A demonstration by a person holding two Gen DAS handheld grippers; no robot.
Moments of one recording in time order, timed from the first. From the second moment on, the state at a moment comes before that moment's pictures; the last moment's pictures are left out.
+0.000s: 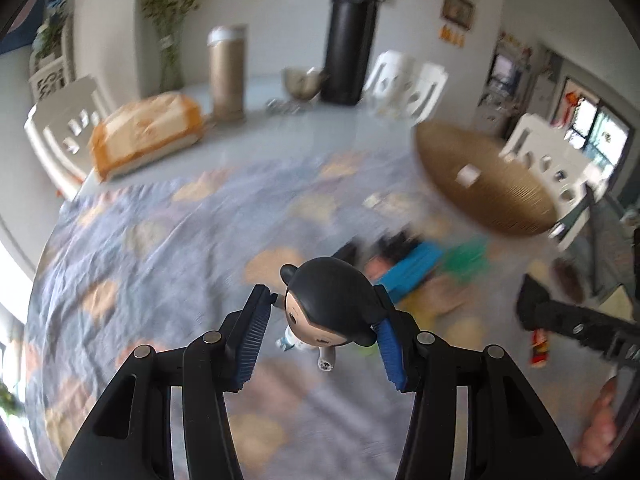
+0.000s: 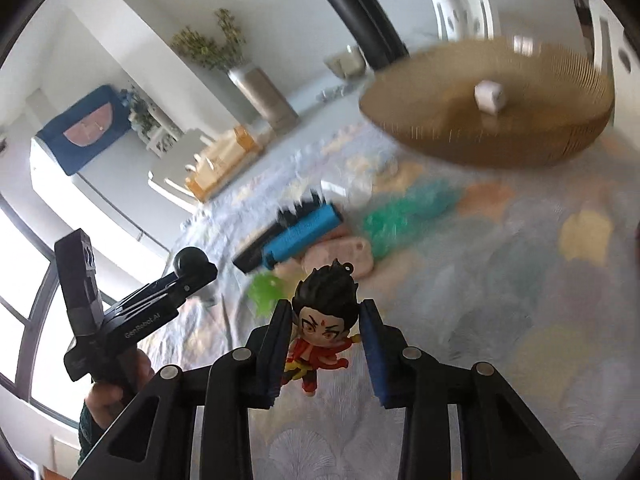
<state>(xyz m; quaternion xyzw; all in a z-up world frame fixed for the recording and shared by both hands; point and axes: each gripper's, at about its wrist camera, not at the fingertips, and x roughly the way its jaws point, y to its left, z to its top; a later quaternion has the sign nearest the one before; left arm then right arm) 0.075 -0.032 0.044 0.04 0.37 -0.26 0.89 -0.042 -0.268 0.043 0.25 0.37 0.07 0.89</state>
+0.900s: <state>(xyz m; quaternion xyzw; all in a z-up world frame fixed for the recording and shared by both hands) 0.115 -0.244 0.079 0.04 0.39 -0.37 0.85 0.002 -0.395 0.104 0.21 0.33 -0.10 0.92</state>
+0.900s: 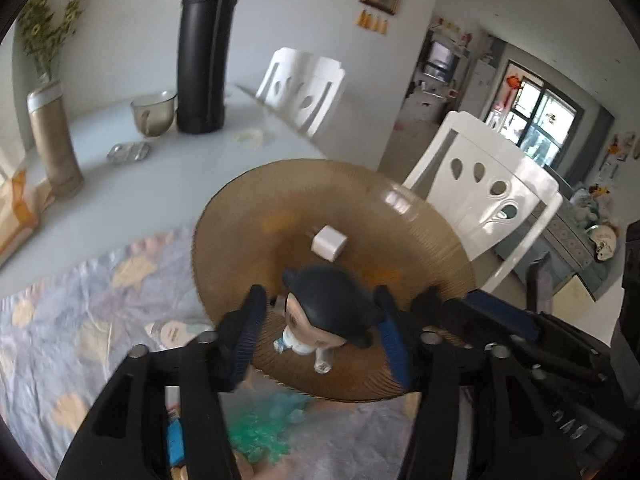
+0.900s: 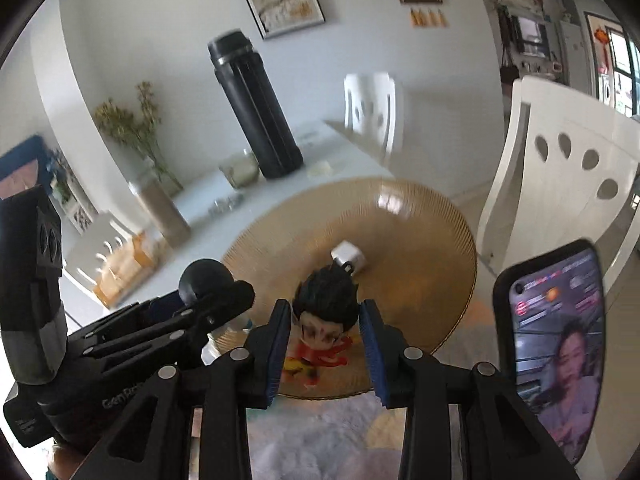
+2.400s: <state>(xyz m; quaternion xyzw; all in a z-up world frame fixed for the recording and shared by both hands) 0.055 -0.010 -0.003 -0.01 0.39 -0.10 0.91 -0.007 -0.196 0.018 0.02 0.41 0.11 0.90</state>
